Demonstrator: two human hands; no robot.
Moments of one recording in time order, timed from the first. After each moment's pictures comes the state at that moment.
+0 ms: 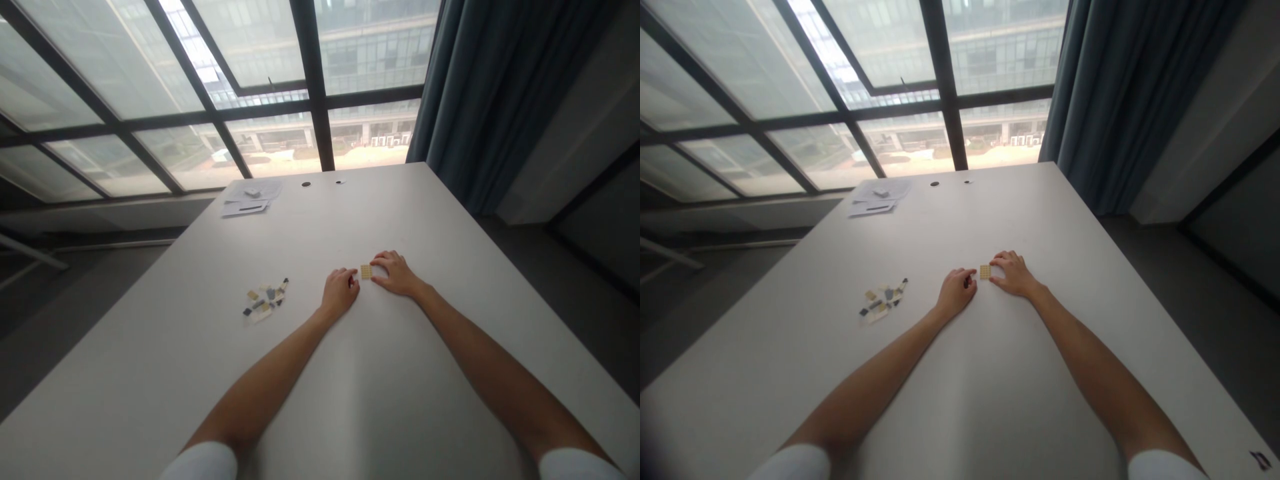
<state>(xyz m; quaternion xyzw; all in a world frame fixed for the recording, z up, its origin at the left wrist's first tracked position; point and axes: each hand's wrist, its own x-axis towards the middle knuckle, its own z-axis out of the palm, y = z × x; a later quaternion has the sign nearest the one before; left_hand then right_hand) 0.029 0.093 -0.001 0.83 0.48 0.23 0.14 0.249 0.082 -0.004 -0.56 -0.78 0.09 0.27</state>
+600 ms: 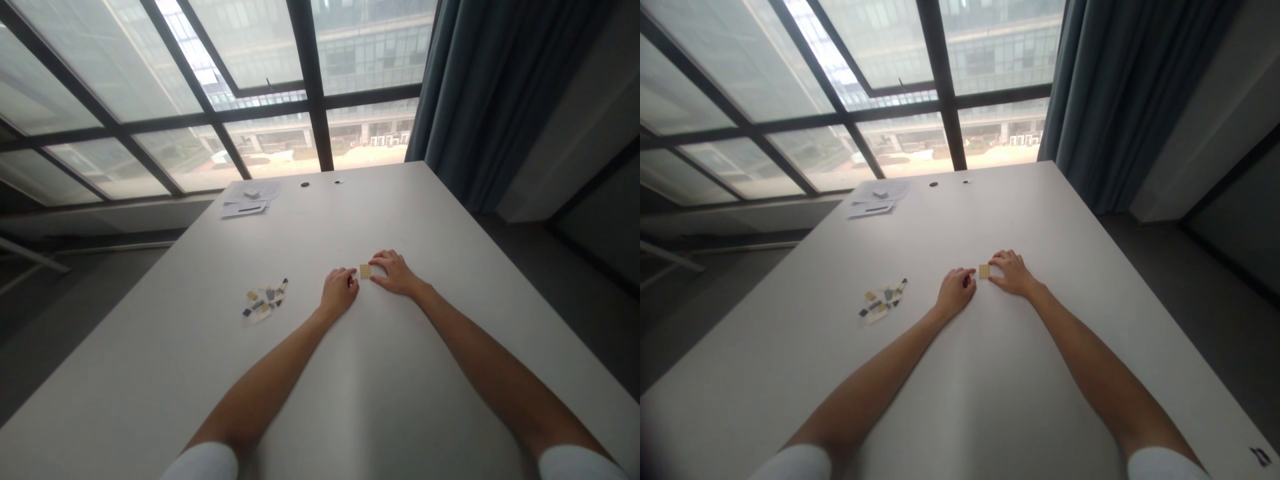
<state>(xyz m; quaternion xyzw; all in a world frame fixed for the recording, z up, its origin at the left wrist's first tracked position) 0.029 0.092 0.000 0.83 0.49 0.23 0.14 0.249 0.083 -0.004 -0.56 -0.78 0.09 0.26</state>
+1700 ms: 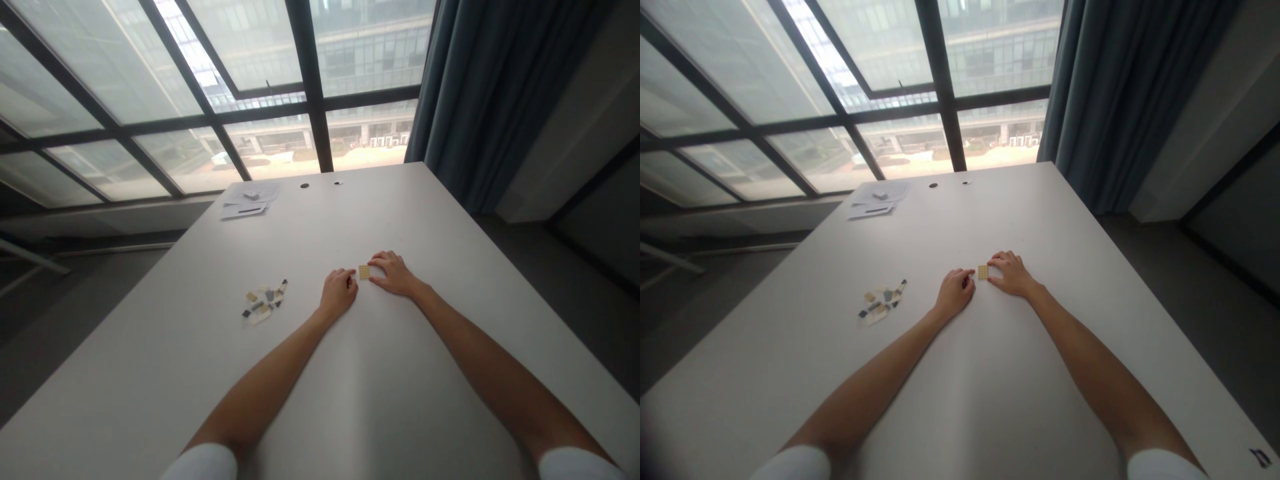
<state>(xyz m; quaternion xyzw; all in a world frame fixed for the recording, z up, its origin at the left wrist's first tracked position) 0.029 0.092 0.000 0.83 0.48 0.24 0.13 0.248 0.083 -0.005 -0.56 -0.78 0.08 0.26</state>
